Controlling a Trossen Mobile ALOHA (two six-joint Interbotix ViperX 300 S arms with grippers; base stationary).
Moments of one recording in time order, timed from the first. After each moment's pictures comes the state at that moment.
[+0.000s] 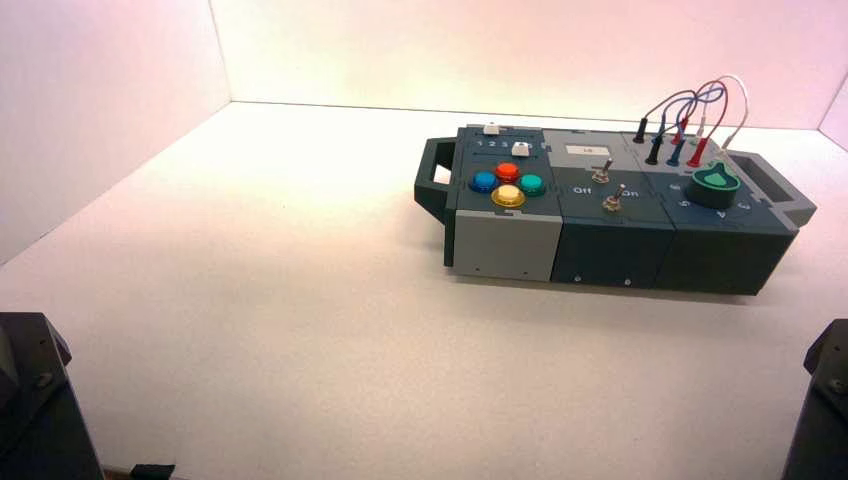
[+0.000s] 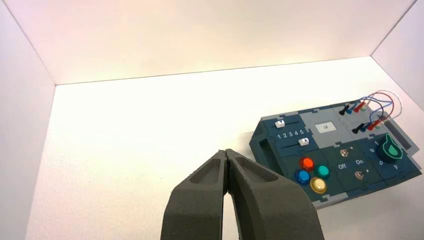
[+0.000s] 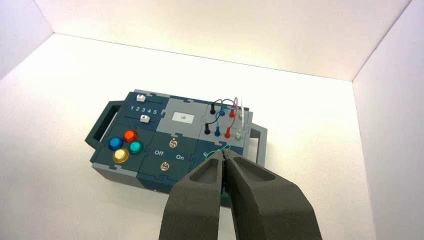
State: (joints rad) left arm -0.39 -0.88 0.87 -0.11 0.56 0.01; right arm 0.19 -1.49 0.90 -0.12 1.14 0.11
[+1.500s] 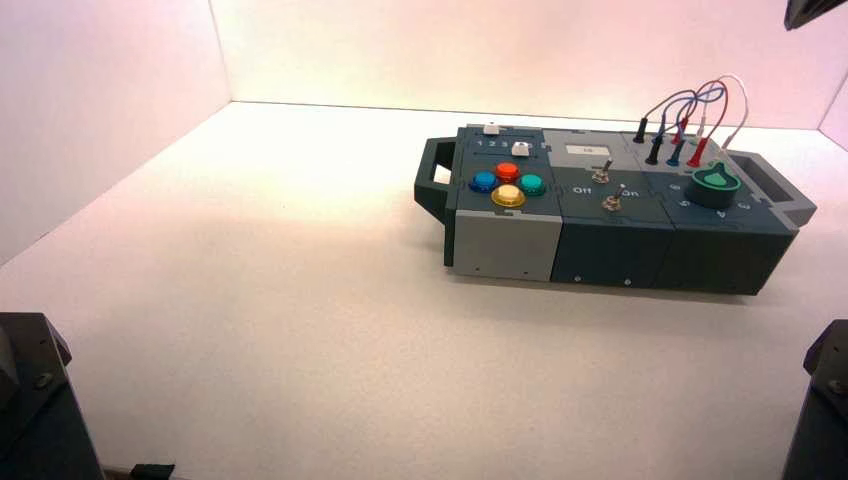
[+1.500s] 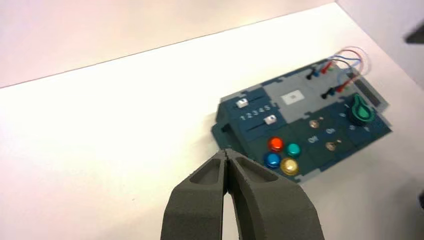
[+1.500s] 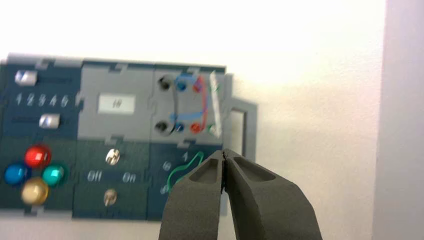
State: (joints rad) left arm -0.59 -0.58 0.75 -0.12 0.53 0.03; right arm -0.06 -0.44 0.71 -0.11 0.84 0.10
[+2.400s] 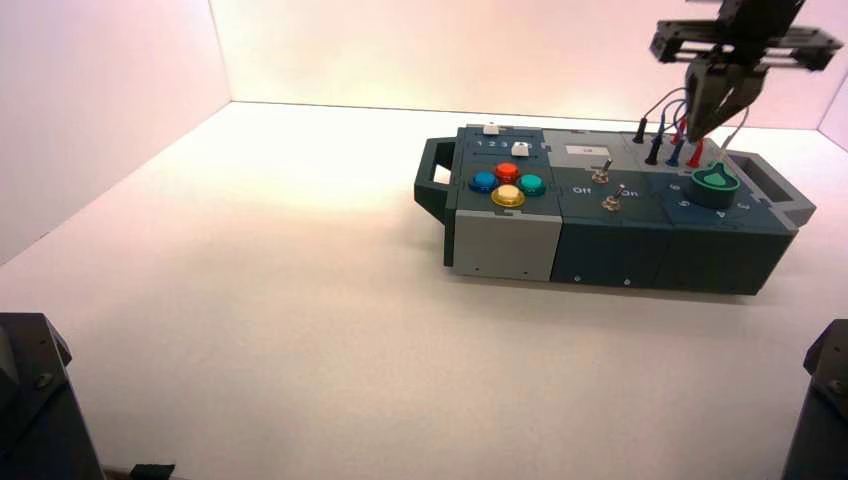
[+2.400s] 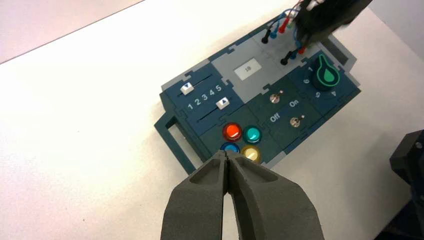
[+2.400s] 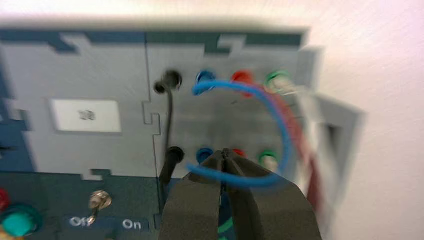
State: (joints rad) left arm -0.78 -0.28 0.57 -0.12 0.57 0.03; right arm -0.03 0.10 0.62 0.01 0.79 0.09
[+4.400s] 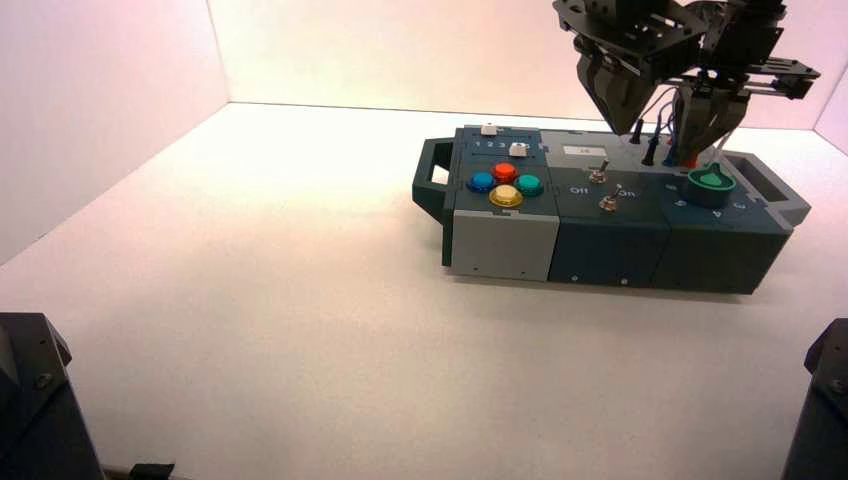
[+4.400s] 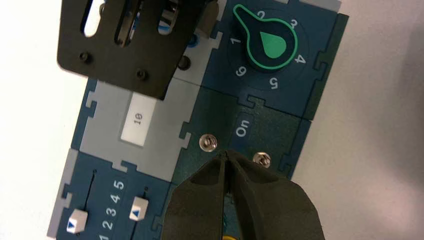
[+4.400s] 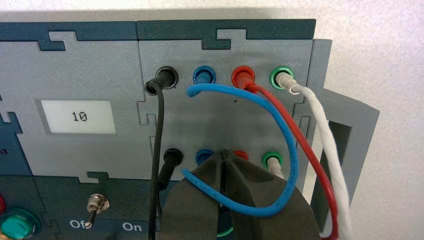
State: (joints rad) left arm -1.01 0.50 -0.12 -0.10 0.84 0.43; right arm -0.03 0.14 0.60 0.06 0.80 0.06
